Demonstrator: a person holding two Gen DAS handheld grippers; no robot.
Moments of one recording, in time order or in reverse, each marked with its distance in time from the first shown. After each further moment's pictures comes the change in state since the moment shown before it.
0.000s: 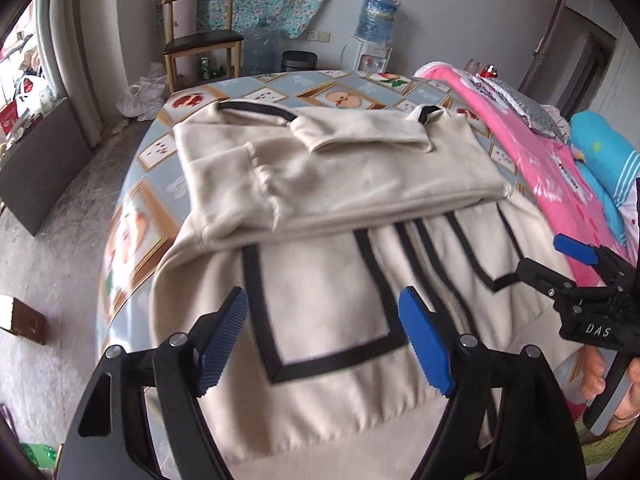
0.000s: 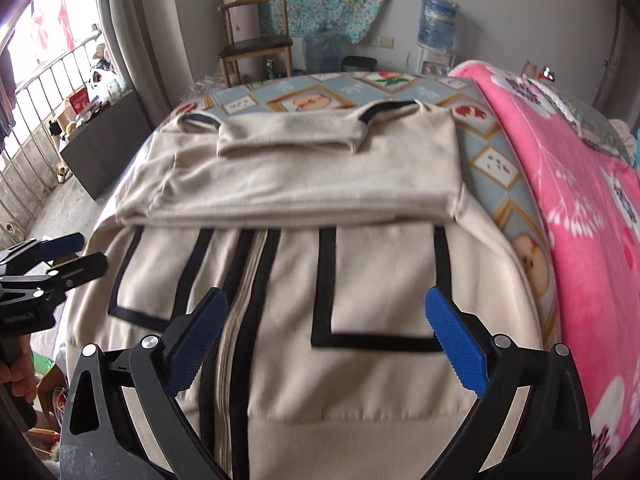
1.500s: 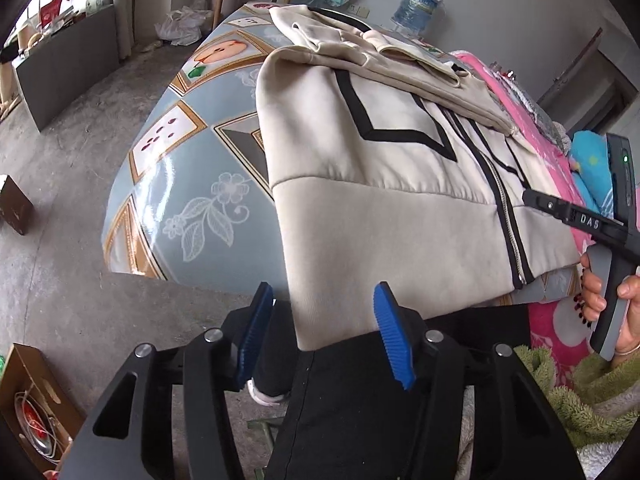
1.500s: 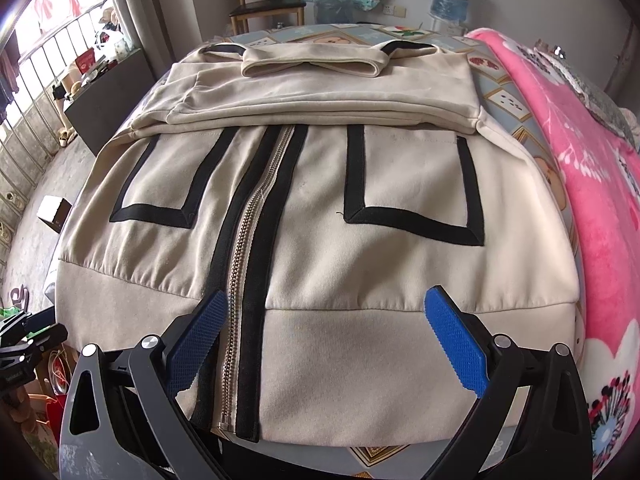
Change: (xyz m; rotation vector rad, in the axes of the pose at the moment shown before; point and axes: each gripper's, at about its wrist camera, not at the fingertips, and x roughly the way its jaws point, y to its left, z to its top) left arm -0.034 0.066 -0.169 -0.207 0.078 -0.097; right arm 0.003 0.020 -0.061 -0.052 0.107 0.012
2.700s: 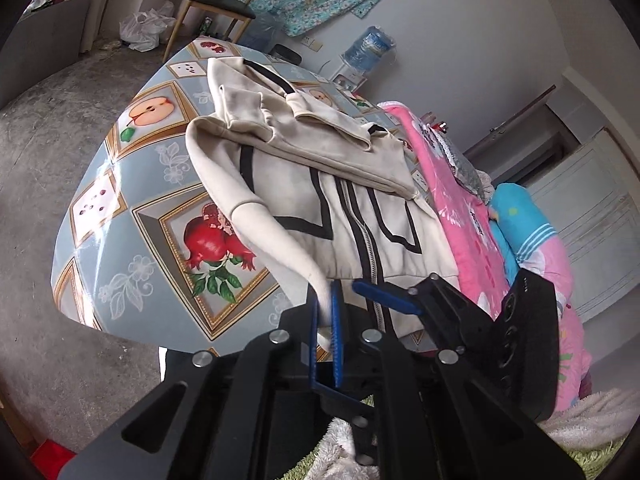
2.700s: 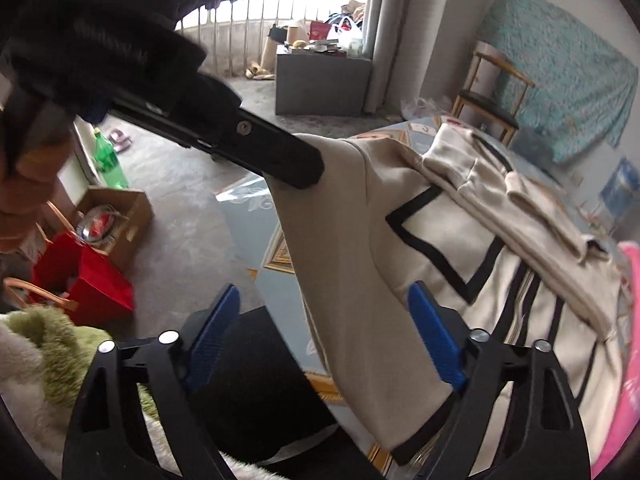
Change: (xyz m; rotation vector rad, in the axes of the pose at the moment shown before) left arm -0.064 -0.038 0.048 -0.083 -0.093 -0.302; right arm -0.051 0.174 -0.053 -0.733 -0.274 0.300
